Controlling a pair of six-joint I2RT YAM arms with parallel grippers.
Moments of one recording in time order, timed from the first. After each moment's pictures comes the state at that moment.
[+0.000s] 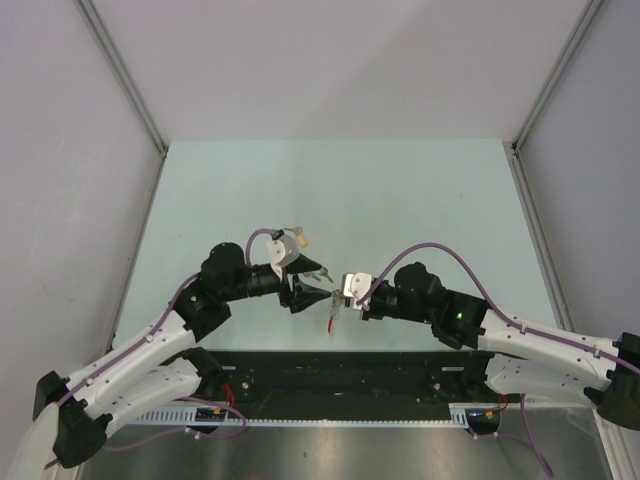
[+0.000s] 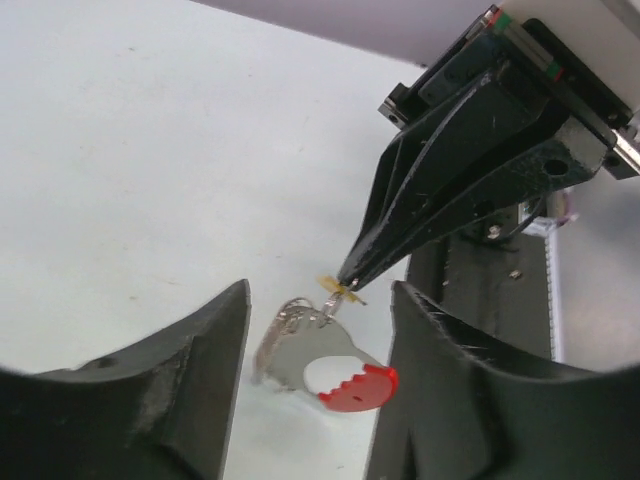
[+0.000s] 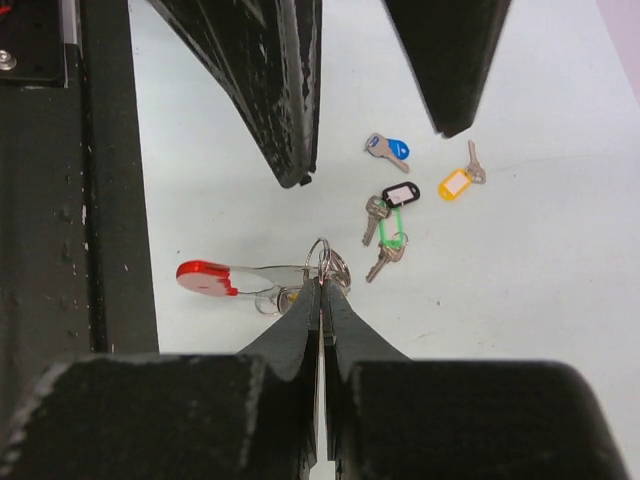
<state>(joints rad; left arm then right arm) -0.72 0.80 0.55 0.13 0.57 -0.08 1.09 0.93 0.65 -0.05 -0.13 -0.42</state>
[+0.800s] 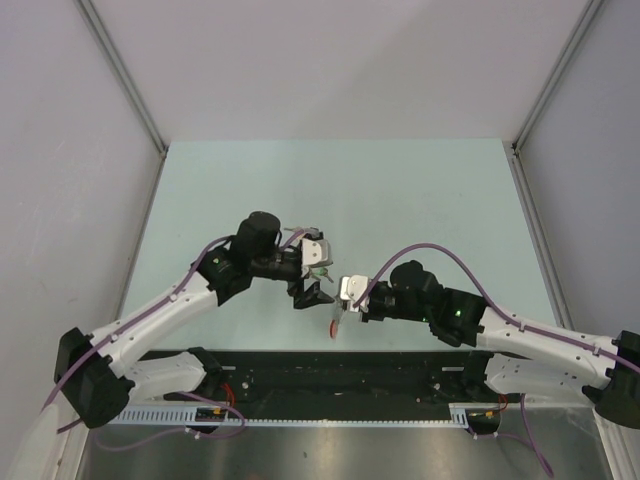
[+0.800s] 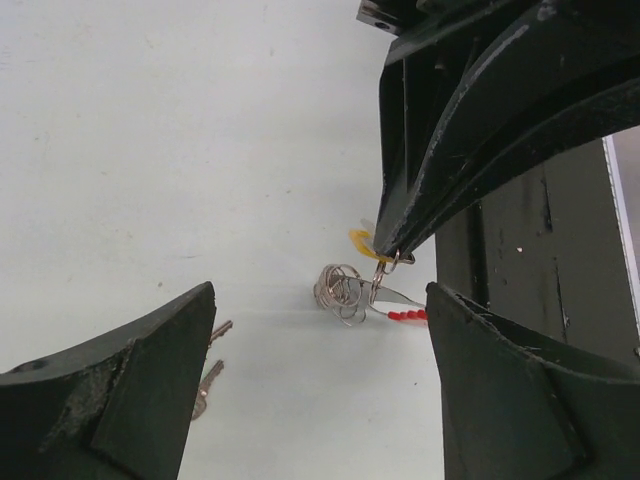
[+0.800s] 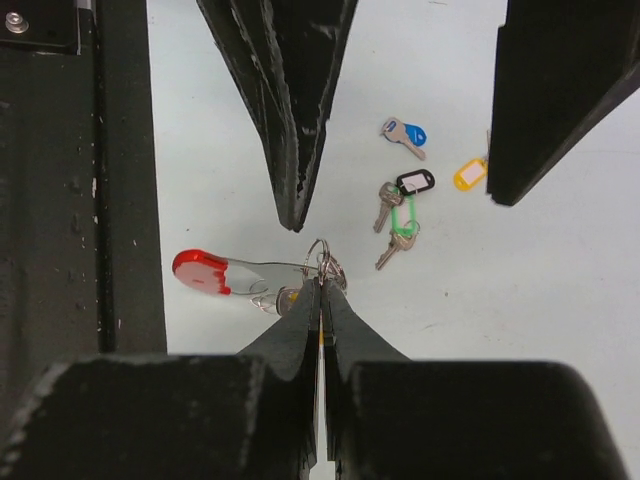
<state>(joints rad) -0.72 1.09 0.88 -0.32 0.69 0.43 1.09 0.95 0.68 -0.14 -0.16 -0.46</state>
